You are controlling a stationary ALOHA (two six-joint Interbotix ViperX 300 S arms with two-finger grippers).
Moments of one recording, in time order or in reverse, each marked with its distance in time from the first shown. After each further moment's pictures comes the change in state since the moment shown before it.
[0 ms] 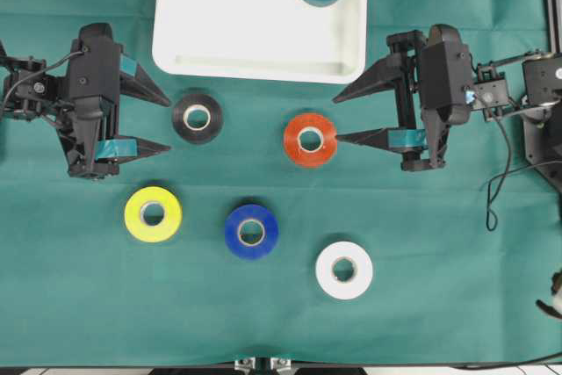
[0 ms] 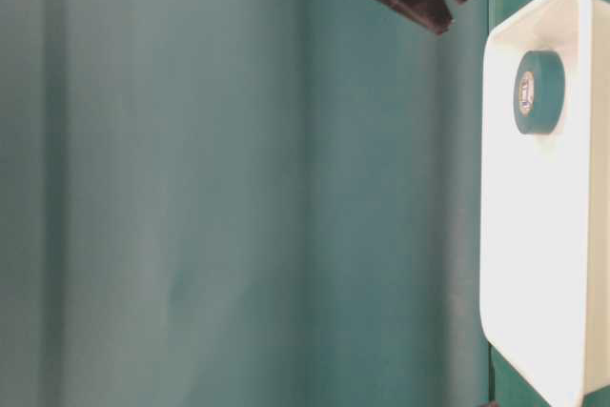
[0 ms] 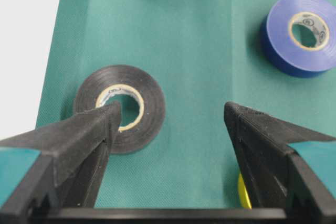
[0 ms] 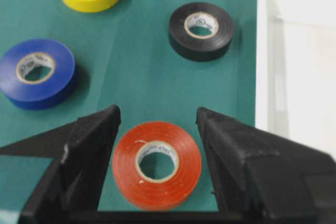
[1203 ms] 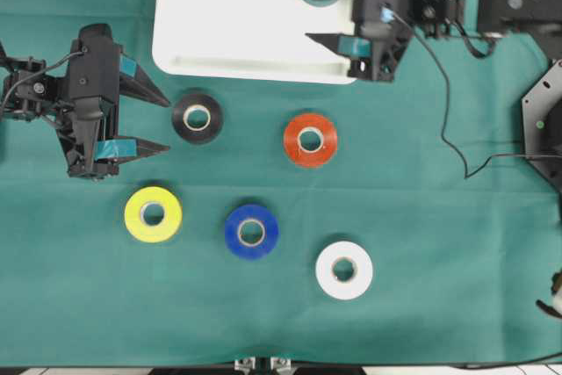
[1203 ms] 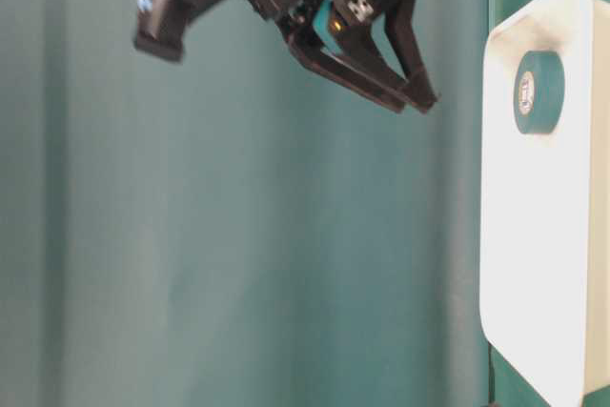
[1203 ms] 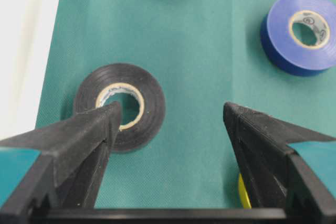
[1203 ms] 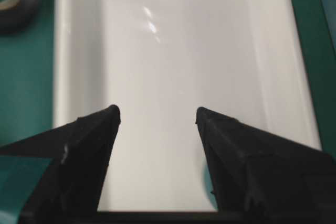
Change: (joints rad) left arm 0.000 0.000 0.005 0.002 0.002 0.000; right arm -0.221 0.124 -0.241 -0.002 0.284 -0.179
